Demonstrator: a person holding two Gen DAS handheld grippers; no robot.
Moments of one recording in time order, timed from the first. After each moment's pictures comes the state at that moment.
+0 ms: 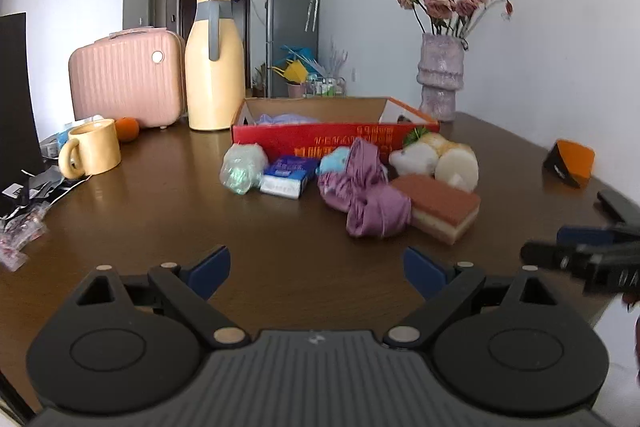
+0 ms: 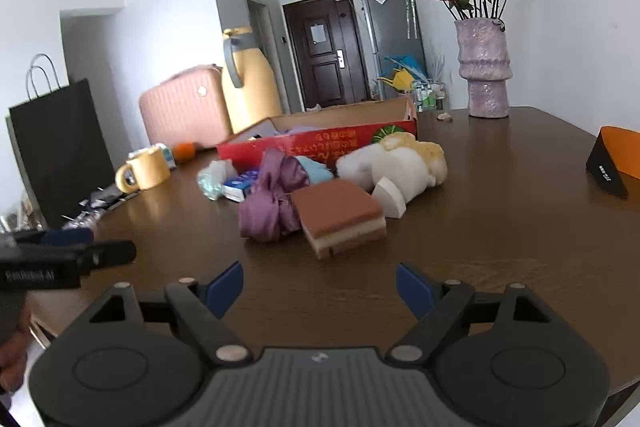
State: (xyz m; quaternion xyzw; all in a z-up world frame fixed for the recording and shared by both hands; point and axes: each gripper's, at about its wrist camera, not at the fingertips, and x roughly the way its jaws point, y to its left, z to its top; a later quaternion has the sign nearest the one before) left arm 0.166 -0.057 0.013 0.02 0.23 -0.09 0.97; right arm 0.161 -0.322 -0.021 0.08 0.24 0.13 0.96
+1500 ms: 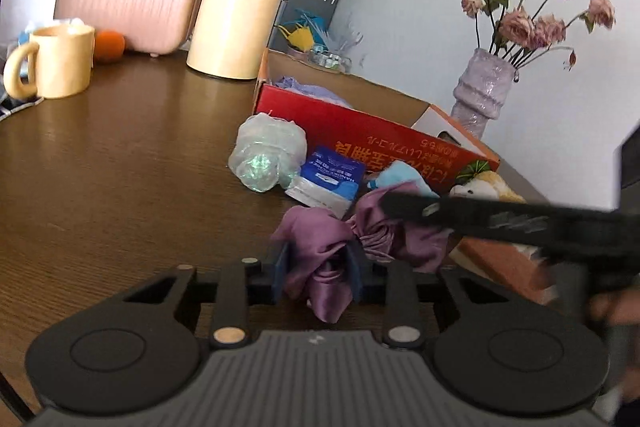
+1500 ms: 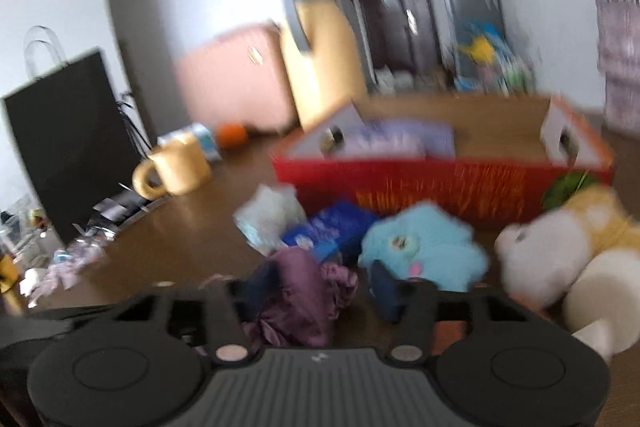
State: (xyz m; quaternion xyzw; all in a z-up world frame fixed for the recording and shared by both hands) left arm 0.302 0.008 -0.029 -0.13 0.28 -0.12 0.94; right arm 0.368 -0.204 -0.021 0.07 0.31 0.24 0.92
